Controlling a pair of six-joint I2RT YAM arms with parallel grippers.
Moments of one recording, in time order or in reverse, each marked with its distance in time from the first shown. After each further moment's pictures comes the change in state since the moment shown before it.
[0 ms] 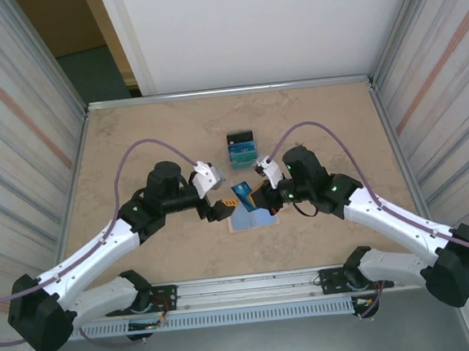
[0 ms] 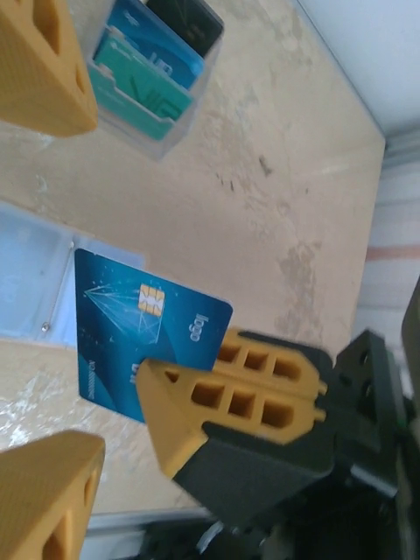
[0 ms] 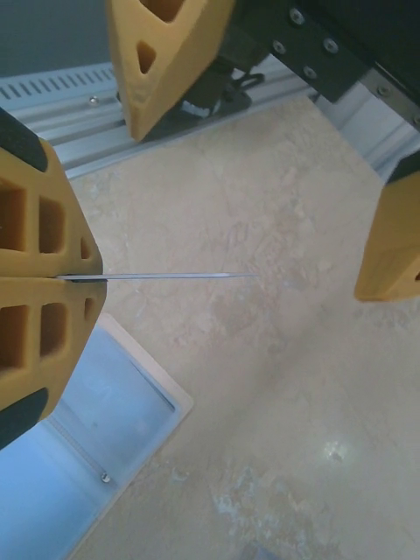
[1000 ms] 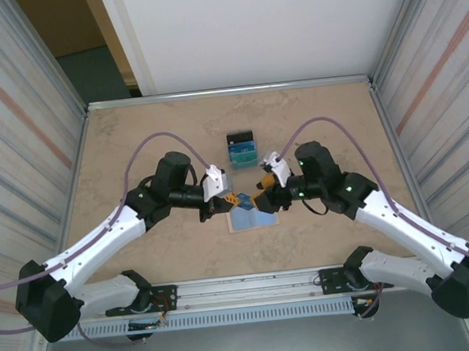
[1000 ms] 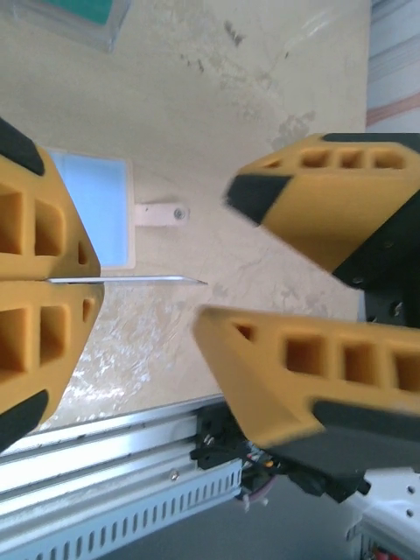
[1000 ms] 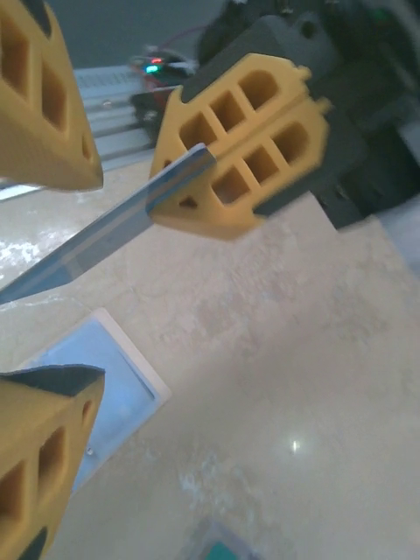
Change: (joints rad) left arm -0.003 0.088 0.106 -0.158 0.233 0.180; right arm -0.057 -0.113 0.040 -0.079 -0.025 -0.087
